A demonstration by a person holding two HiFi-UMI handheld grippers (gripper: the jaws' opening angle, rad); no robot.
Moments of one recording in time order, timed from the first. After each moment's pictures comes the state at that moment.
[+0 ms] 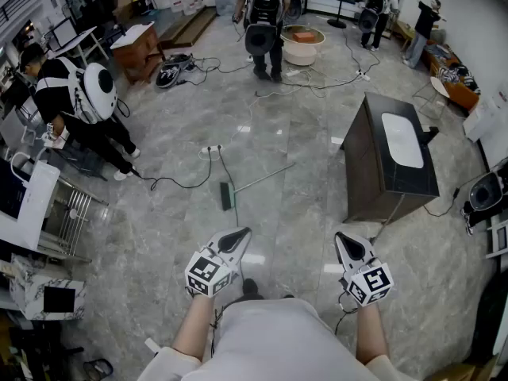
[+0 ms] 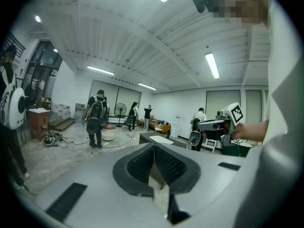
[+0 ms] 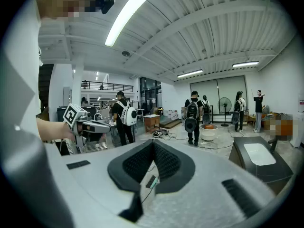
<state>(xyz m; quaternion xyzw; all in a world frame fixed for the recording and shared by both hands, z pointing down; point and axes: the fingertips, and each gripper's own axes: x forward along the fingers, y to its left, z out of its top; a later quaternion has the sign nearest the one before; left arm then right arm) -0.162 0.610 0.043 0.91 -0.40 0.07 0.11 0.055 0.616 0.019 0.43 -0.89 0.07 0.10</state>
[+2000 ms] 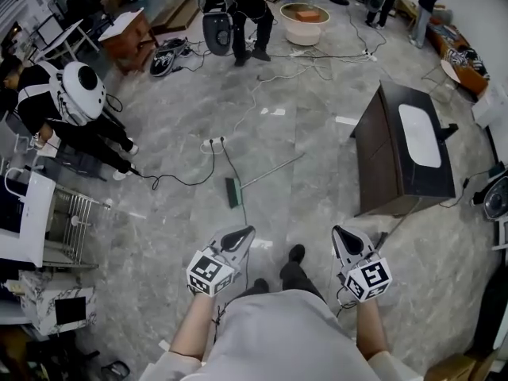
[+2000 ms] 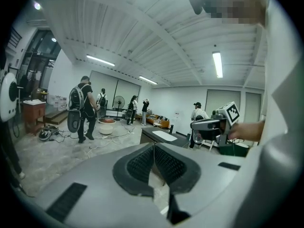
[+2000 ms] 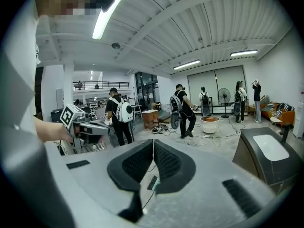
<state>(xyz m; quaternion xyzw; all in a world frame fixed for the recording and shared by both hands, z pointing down) -0.217 0.473 0.093 0.91 -0.37 0.08 0.14 -0.020 0.470 0.071 0.43 -0.89 0.11 0.12</state>
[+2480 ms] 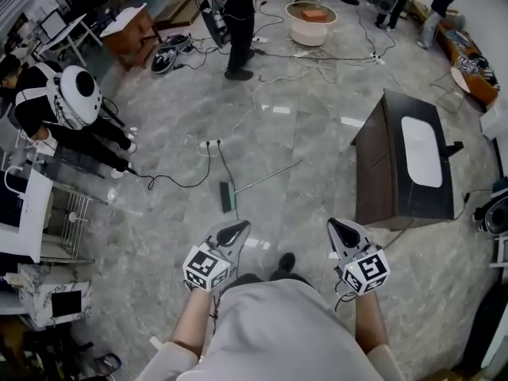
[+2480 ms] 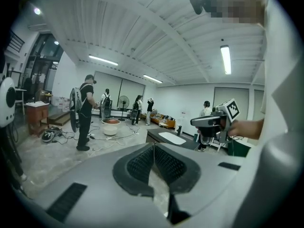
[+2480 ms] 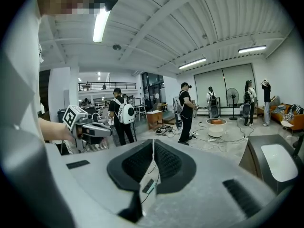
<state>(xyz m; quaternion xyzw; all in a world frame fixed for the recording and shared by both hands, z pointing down) -0.156 0.362 0.099 0.90 -0.40 0.09 0.14 0.037 0.345 0.069 0.38 -0.91 0.10 0.12</state>
